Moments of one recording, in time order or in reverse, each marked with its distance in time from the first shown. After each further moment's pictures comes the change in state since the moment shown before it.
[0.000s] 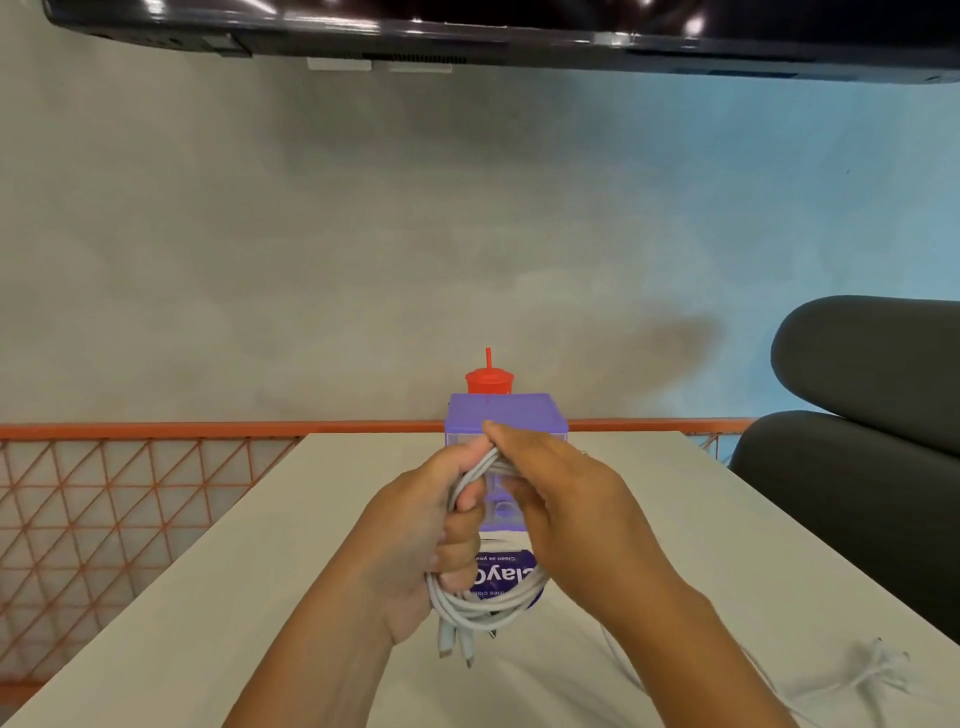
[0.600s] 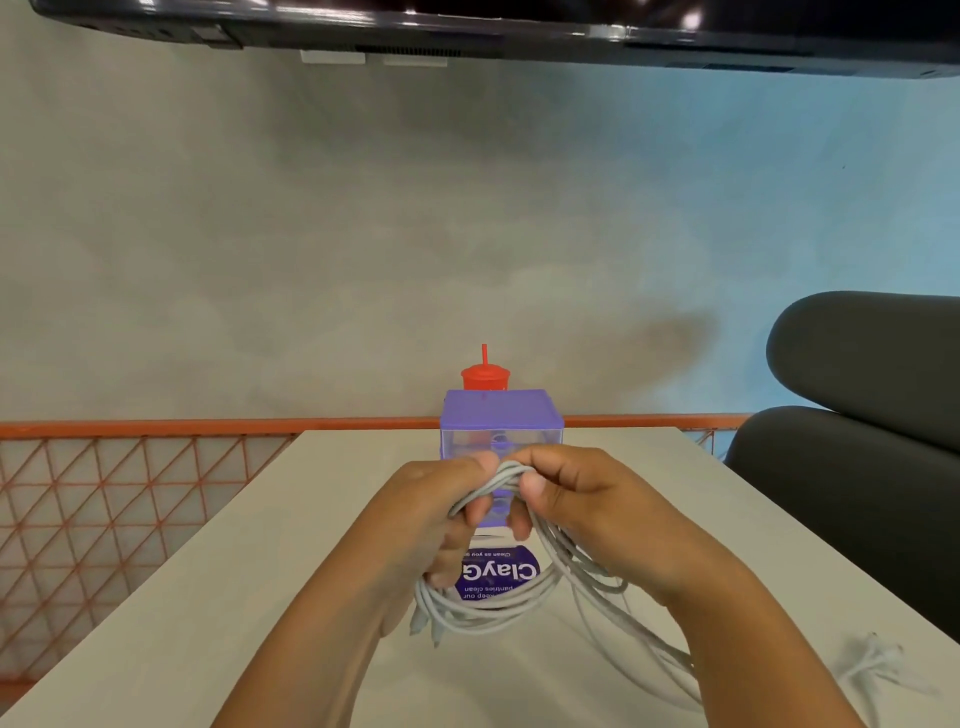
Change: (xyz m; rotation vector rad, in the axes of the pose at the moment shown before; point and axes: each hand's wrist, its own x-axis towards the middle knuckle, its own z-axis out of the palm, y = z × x) left_hand 0.002 -0.003 -0.002 0.216 -0.032 0.115; right_hand 0.004 0.007 -0.031 0.616 -0.480 0.393
